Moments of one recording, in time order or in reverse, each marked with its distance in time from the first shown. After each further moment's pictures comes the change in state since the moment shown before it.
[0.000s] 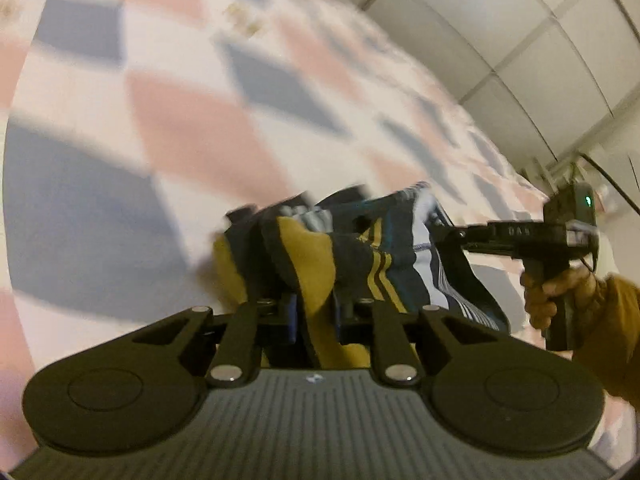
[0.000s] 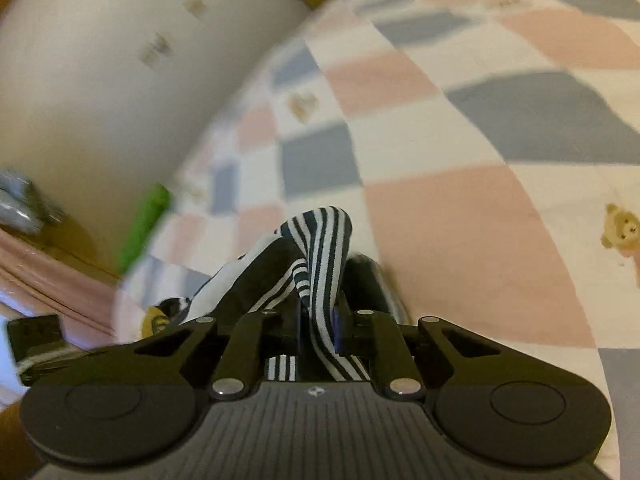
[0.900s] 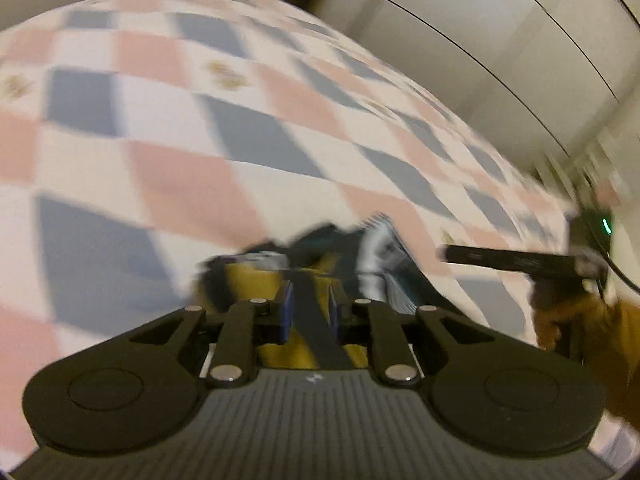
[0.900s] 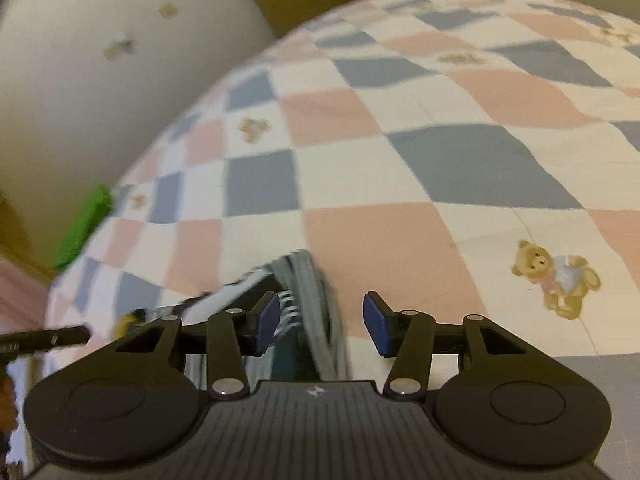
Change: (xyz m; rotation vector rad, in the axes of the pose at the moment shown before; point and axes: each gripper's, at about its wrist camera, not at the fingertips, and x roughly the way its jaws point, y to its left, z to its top) left arm -0.042 -0.079 0.011 0.194 -0.058 0.084; right arm -0.045 0.018 -0.017 -0.113 -0.128 -0.170
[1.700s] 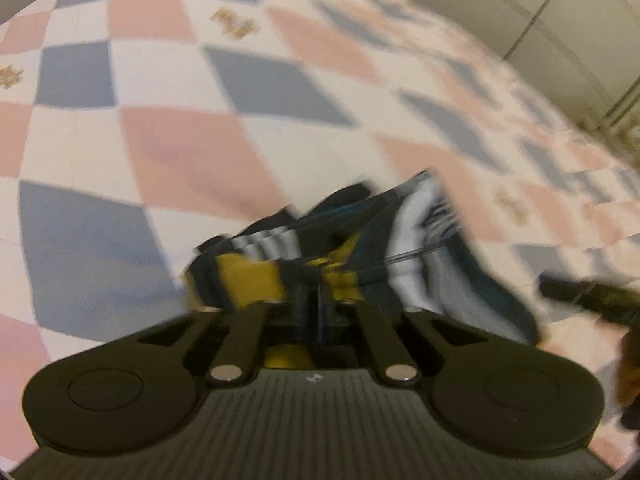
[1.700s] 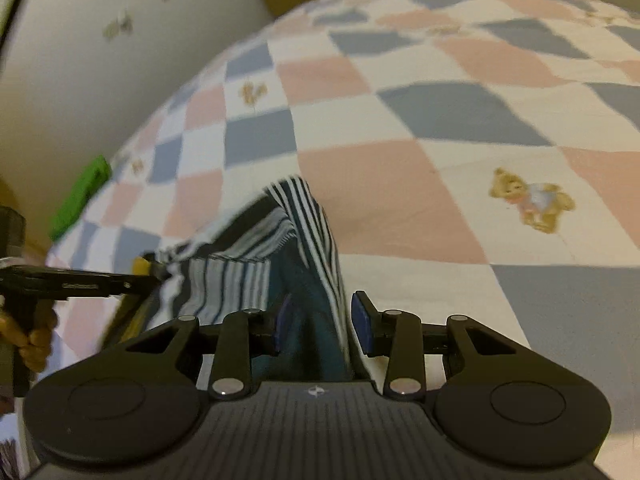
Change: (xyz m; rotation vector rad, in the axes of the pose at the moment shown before) left arm 0.048 -0.013 0.011 -0.020 0.127 0.107; right arm -0.031 0.005 -0.050 0.023 0.032 -0.051
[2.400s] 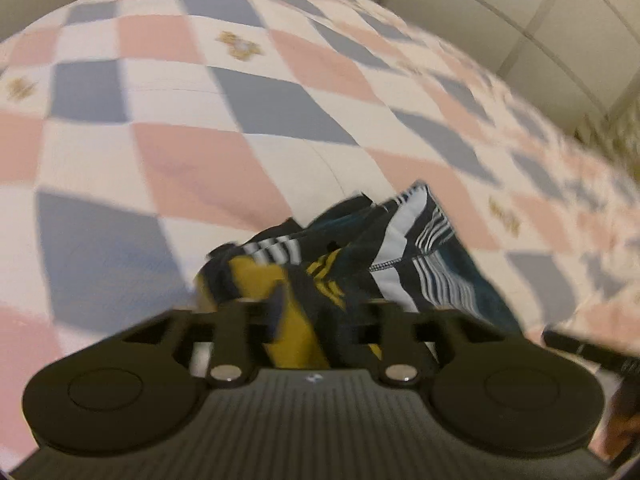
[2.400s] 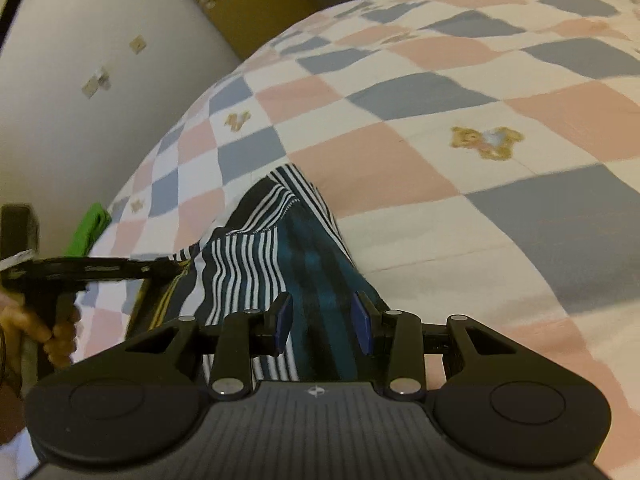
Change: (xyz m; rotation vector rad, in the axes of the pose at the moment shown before) left arm -0.024 0.013 -0.017 -0.050 -0.059 0.056; right arm -0.033 0.008 -0.060 0.178 -0.119 -0.034
